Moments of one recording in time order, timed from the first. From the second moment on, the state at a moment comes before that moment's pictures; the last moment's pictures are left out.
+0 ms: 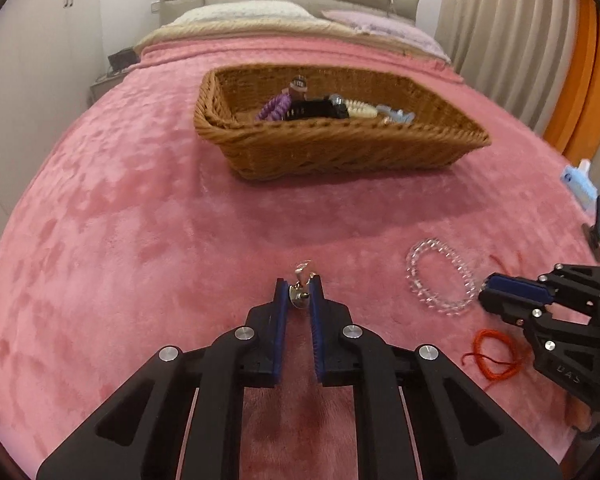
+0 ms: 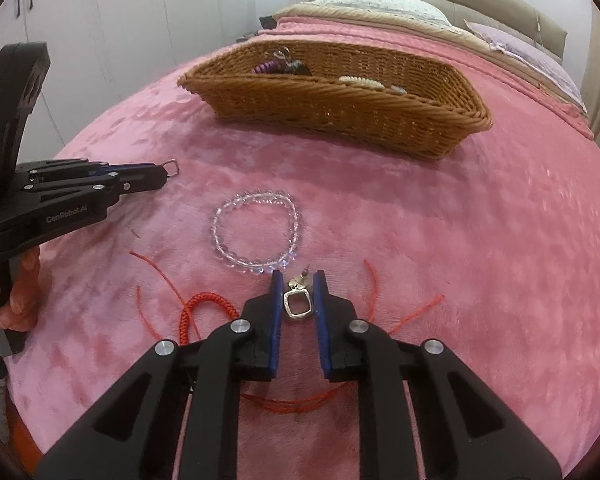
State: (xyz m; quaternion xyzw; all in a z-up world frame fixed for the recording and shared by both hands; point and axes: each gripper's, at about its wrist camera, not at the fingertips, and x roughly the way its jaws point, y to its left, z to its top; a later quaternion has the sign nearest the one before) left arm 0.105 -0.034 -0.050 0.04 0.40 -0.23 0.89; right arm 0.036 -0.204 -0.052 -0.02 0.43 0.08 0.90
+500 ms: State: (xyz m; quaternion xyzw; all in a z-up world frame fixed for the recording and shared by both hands) left arm 0.081 -0.025 -0.018 0.00 0.32 -0.29 0.90; right arm 0.023 -0.218 -0.023 0.01 0.37 0.09 0.92
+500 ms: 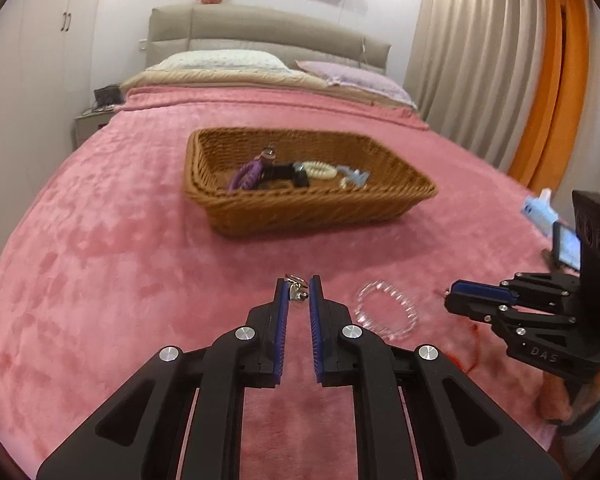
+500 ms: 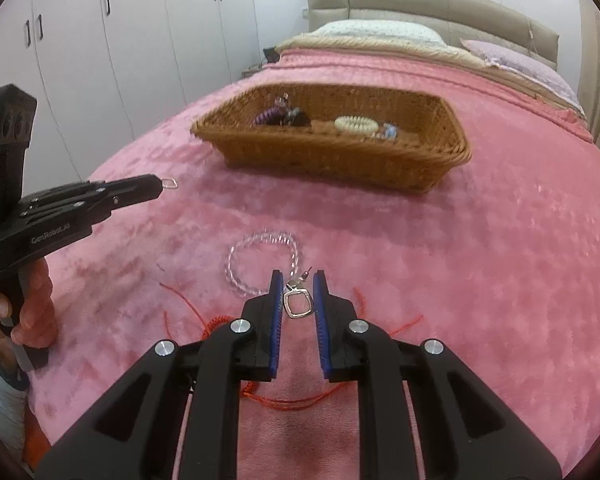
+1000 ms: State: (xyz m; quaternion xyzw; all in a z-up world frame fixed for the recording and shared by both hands) left arm 0.111 -0.064 0.063 -0.02 0.26 -0.31 0.91; right arm 0.081 -0.247 0.064 0.03 0.30 0.05 0.95
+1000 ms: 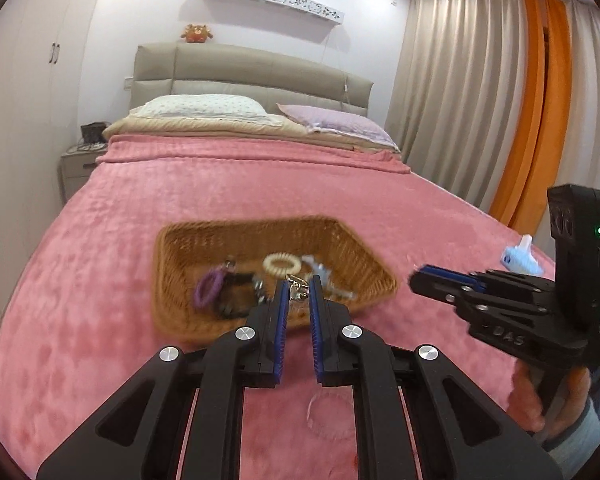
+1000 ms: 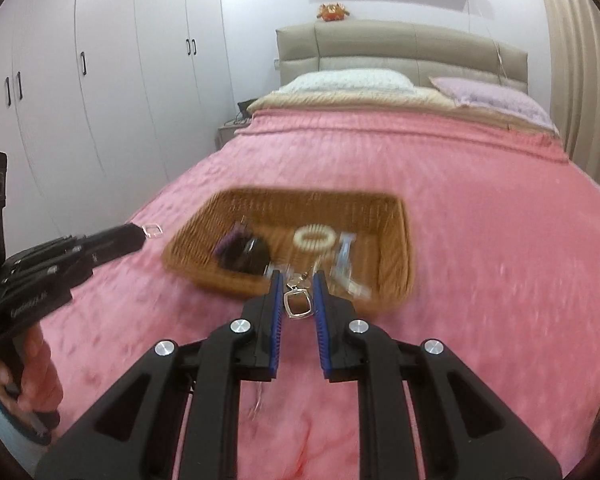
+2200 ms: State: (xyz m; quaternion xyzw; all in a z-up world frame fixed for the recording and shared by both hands) left arm 0.180 -0.069 0.028 -0.08 0.28 -0.29 0.91; right arm 0.166 -0.278 0.019 0.08 0.36 0.03 0.93
